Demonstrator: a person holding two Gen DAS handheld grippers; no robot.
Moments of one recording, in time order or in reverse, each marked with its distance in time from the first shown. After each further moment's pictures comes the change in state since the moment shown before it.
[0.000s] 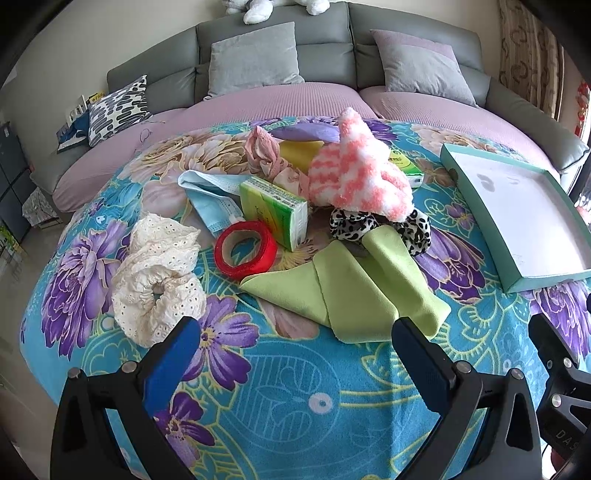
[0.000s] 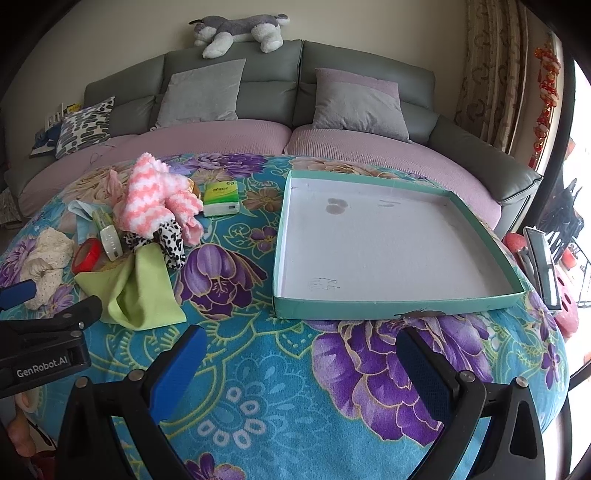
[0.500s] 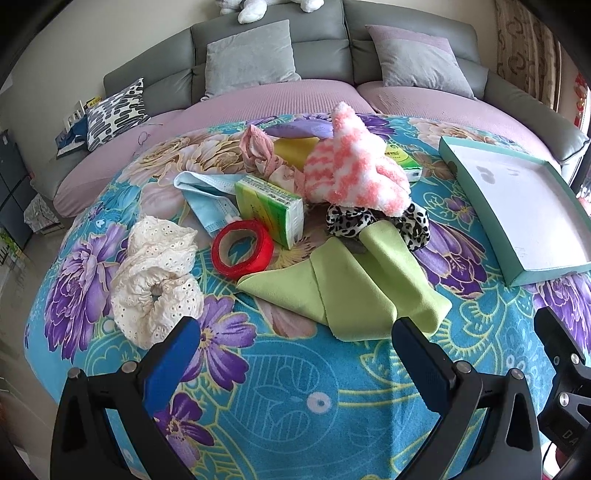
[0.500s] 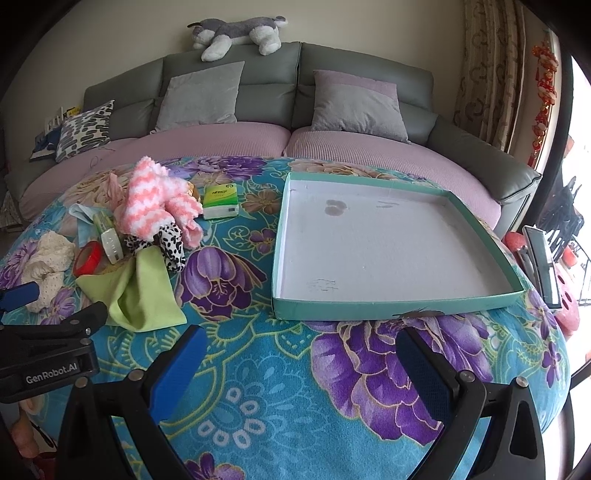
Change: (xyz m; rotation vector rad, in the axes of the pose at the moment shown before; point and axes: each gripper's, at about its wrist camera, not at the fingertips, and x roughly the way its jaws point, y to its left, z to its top) left arm 0.001 -0.004 0.001 0.017 0.012 0.011; right arm 0.000 0.000 -0.001 0.004 -0.001 0.001
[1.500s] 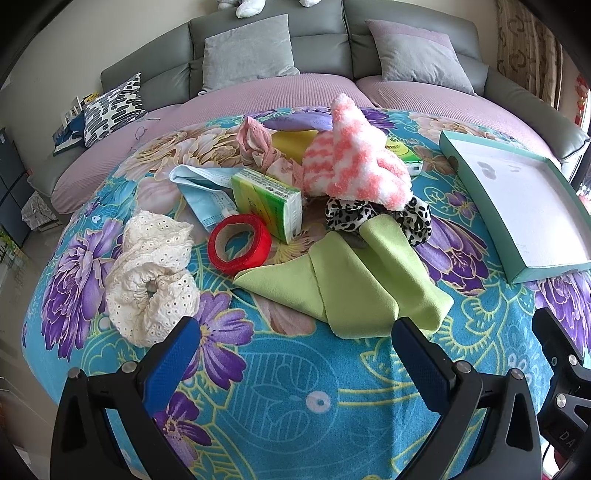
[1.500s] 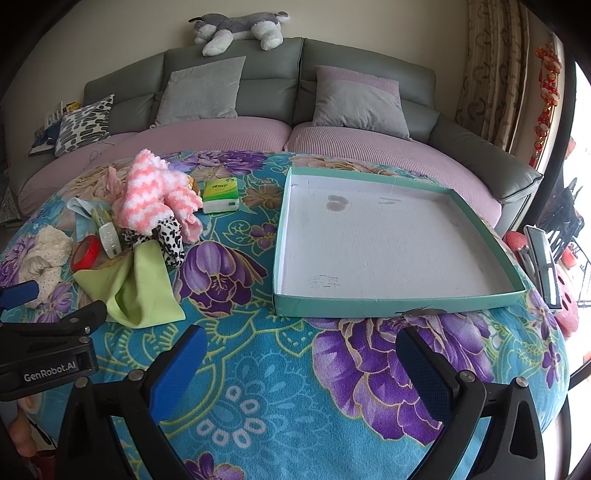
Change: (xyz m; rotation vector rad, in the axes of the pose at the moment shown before) left arm 0.007 0.000 0.000 0.006 0.022 -0.007; right arm 0.006 0.003 -0.001 -0.006 0.017 -0.006
